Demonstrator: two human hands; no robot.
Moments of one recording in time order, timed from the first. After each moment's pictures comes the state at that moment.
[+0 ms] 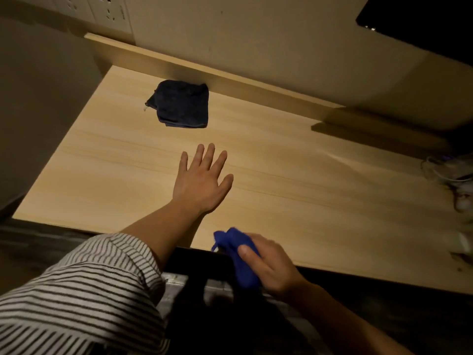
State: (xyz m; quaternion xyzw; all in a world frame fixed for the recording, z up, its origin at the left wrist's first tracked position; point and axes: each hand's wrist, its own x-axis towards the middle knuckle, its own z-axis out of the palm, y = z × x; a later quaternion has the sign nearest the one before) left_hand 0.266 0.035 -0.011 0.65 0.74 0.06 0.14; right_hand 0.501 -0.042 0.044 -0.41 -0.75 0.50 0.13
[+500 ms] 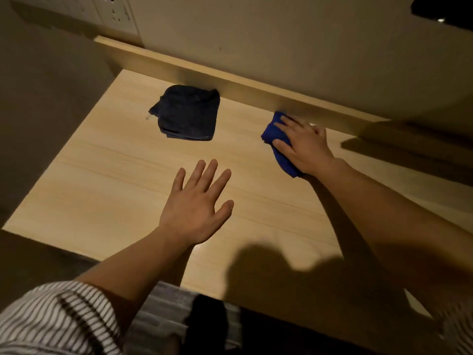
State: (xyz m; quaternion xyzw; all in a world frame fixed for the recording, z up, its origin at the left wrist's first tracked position) left_hand 0.270 0.040 -0.013 0.63 0.76 0.02 0.11; right_hand 0.464 0.299 0.009 -0.40 -0.91 0.09 0.00
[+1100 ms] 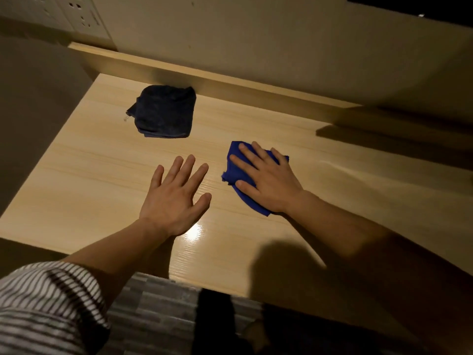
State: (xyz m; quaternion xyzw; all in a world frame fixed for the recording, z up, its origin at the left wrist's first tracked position) left_hand 0.271 0.043 -0.011 0.62 0.77 0.00 0.12; right_hand 0.494 0.204 -0.004 -0.31 -0.95 0.08 -0.06
